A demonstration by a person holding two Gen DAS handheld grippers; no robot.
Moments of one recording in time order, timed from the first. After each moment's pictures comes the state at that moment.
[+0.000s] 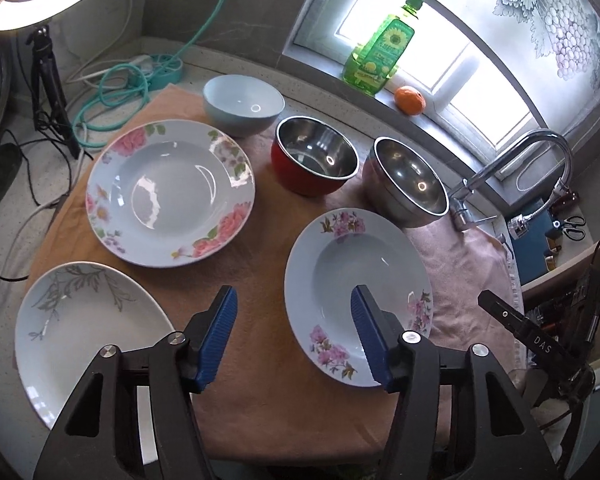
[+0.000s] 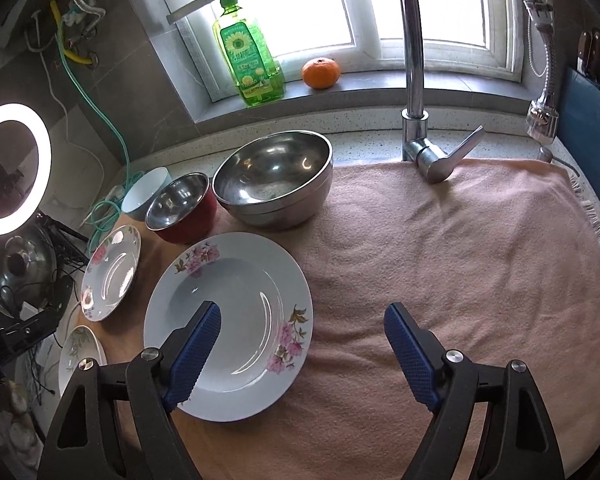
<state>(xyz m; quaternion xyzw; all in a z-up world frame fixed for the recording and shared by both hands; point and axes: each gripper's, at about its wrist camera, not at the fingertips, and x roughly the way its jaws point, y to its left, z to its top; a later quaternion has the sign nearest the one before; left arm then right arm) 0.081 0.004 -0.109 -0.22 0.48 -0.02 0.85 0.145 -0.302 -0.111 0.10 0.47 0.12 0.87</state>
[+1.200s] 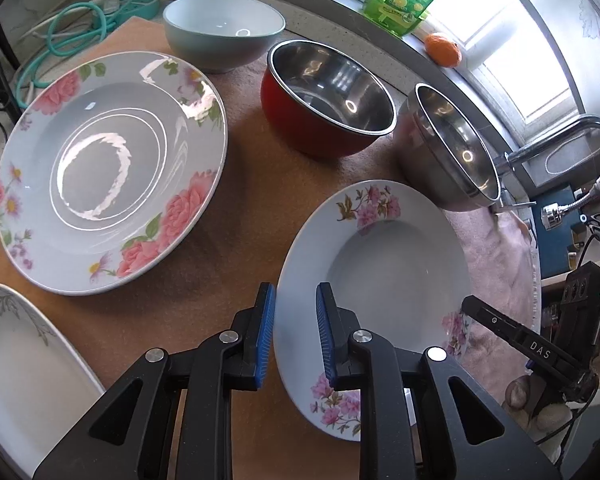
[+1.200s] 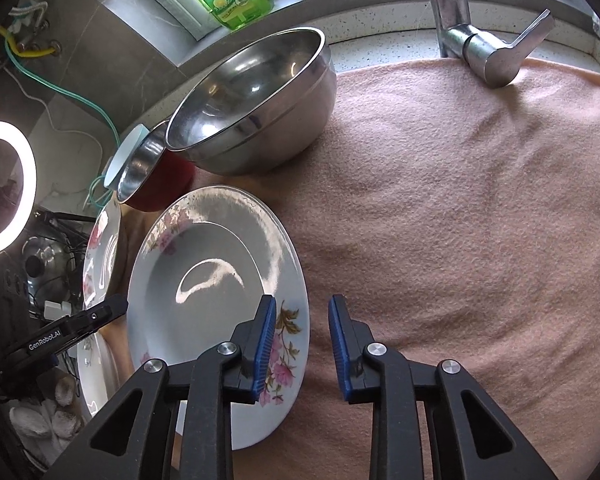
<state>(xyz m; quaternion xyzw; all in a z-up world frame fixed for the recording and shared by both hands) 0.144 -0.009 -0.174 -0.22 0.56 -0.02 0.80 0.206 -0.298 -0.196 0.16 0.58 0.18 0.78</state>
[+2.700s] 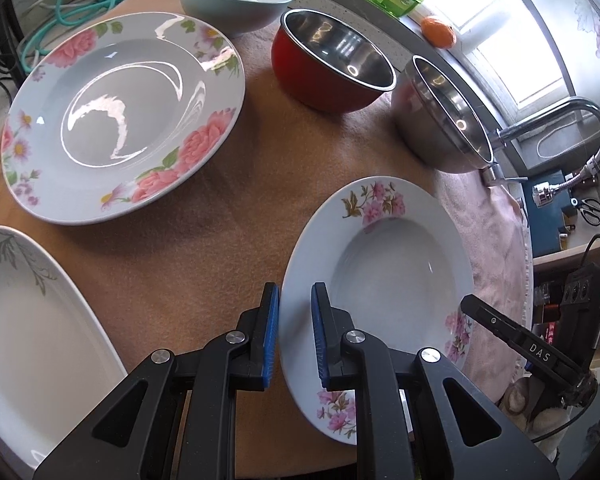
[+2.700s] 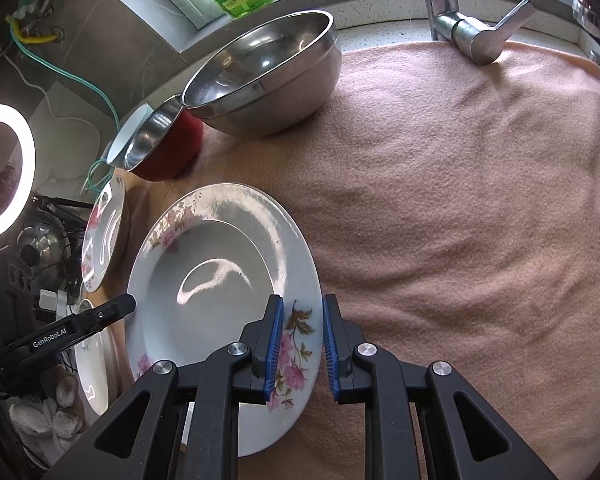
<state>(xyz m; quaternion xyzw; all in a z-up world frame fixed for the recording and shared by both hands) 0.113 -0.009 -0.181 -0.23 0.58 -0.05 0.78 0.173 -0.286 -0.193 0.15 0.59 0.17 0.78</state>
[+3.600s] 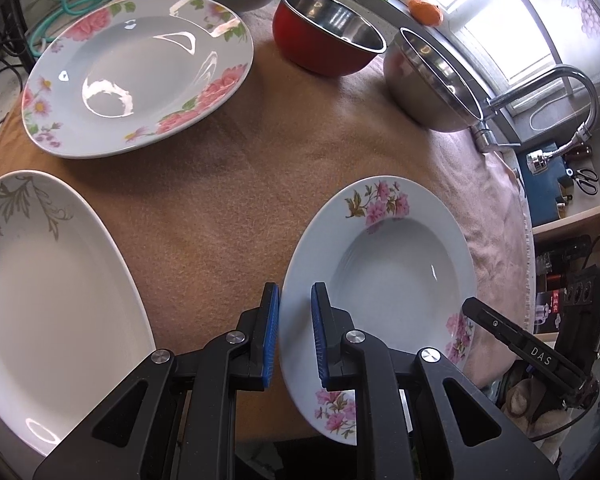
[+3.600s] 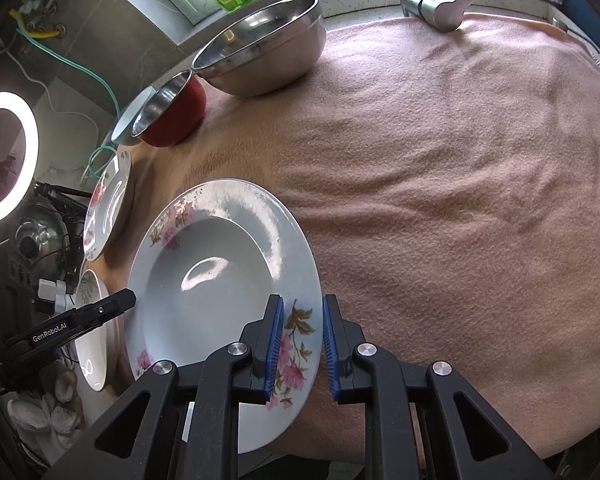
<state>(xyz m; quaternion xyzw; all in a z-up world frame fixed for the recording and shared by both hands) 0.079 -0.011 -0.185 -0.21 0.59 -0.06 0.78 0.126 -0.283 -0.194 0.16 0.59 0.15 0.78</state>
